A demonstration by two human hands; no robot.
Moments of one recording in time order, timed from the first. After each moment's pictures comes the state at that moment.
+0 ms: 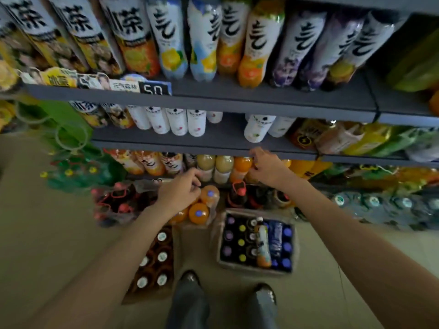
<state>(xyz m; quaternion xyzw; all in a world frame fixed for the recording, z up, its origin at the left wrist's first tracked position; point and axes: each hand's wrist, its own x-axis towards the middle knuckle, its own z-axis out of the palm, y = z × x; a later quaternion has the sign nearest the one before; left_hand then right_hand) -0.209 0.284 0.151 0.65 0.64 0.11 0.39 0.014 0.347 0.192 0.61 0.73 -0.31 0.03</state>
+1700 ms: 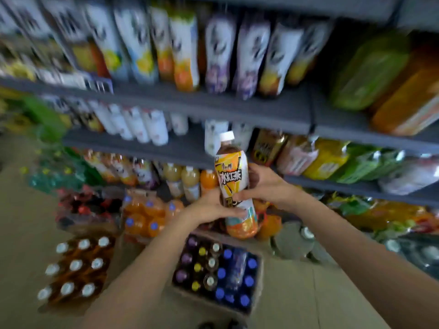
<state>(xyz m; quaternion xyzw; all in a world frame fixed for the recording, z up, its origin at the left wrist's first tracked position) 0.067 0.268 0.172 0.50 0.57 0.22 0.61 0.222 0.328 0.196 0.49 0.63 -0.59 -0.12</state>
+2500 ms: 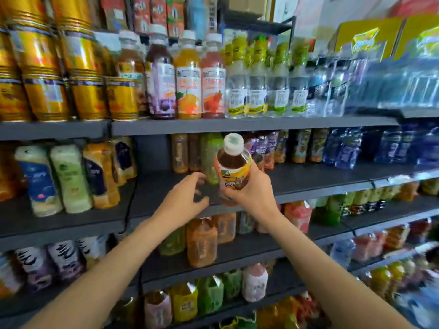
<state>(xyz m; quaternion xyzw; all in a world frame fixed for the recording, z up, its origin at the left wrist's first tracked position) 0.412 0.391 0.520 0.82 0.45 0.33 0.14 0.579 0.362 0.526 0.56 0.64 -0.05 -0.53</state>
